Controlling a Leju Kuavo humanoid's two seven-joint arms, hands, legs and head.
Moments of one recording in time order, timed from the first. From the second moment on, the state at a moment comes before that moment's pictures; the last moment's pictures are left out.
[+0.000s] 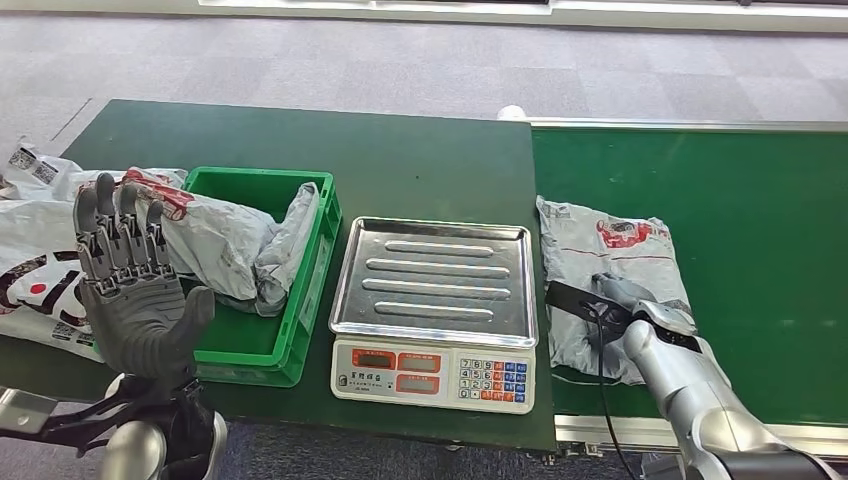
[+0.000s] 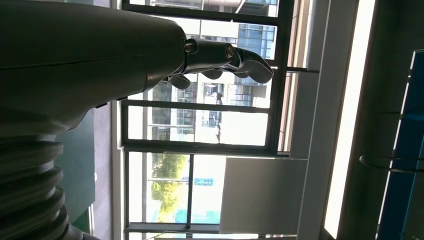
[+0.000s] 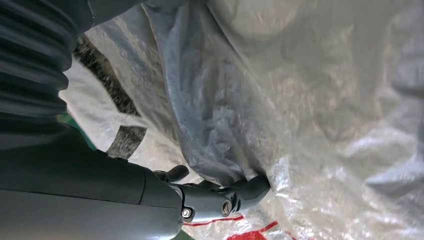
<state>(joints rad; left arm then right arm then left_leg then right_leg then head) -0.01 -0.21 -0.13 -1.87 0.08 -0.04 -0.59 -0.64 -0.21 0.08 -0.43 1.30 0.18 -0.07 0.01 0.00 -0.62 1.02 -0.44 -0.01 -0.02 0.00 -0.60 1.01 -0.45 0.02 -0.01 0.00</state>
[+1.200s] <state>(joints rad) -0.04 -0.20 -0.12 -1.88 0.09 -0.04 -0.58 -0.43 -0.29 0.25 -0.80 1.08 0.22 -0.11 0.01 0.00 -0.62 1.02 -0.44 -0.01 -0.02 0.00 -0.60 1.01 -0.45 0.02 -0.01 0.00</state>
